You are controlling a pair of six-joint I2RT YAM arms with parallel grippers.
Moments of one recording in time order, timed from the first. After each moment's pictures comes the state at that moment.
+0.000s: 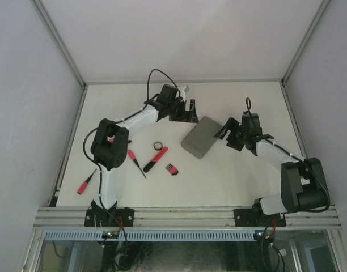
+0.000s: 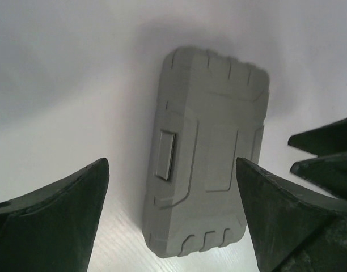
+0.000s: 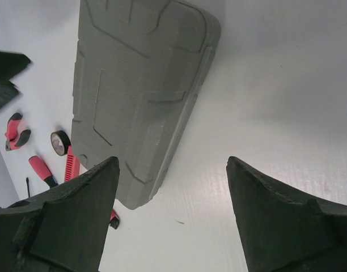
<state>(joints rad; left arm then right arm) -0.55 2.09 1.67 -0.32 0.35 -0.38 0.17 1.41 0.72 -0.14 -0.26 0.73</state>
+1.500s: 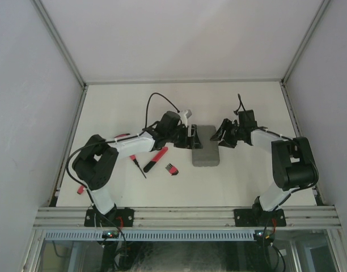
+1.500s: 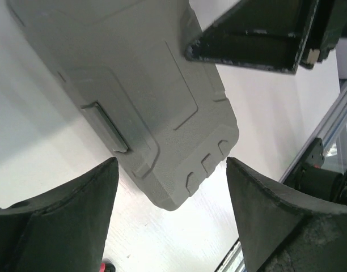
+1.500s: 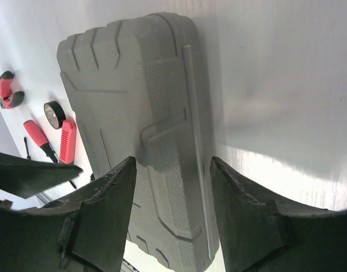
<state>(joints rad) -0.73 1.79 1.09 0.00 0.36 -0.59 0.14 1.66 0.84 -0.13 -0.48 0.63</state>
